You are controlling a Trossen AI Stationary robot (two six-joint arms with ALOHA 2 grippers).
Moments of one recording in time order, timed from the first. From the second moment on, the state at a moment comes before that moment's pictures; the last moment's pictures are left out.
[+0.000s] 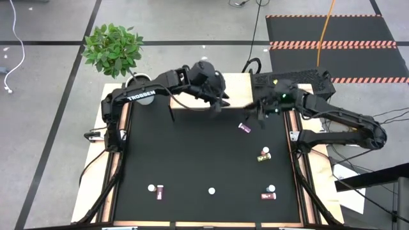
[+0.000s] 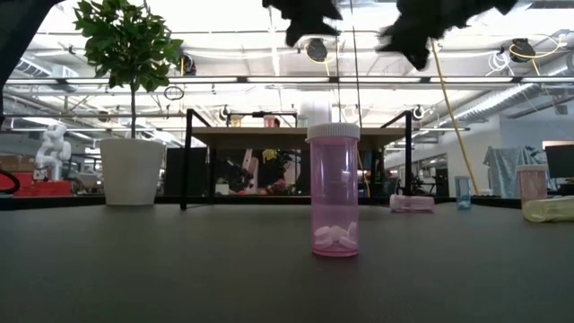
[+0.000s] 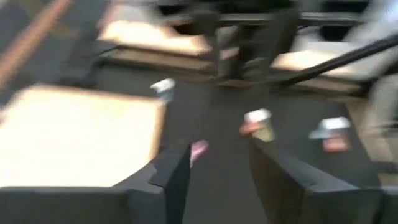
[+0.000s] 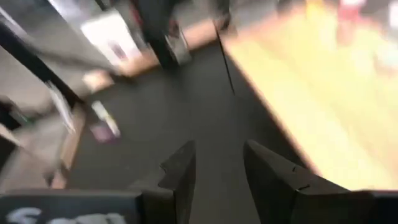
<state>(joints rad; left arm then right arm) 0.28 1.90 2.00 -0.69 0.25 0.03 -0.42 0.92 0.86 -0.43 -0.33 0.20</state>
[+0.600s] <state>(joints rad) 0.27 1.77 2.00 -0.81 -0.04 -0.06 -0.11 1.11 0.57 -0.41 0.13 0.31</state>
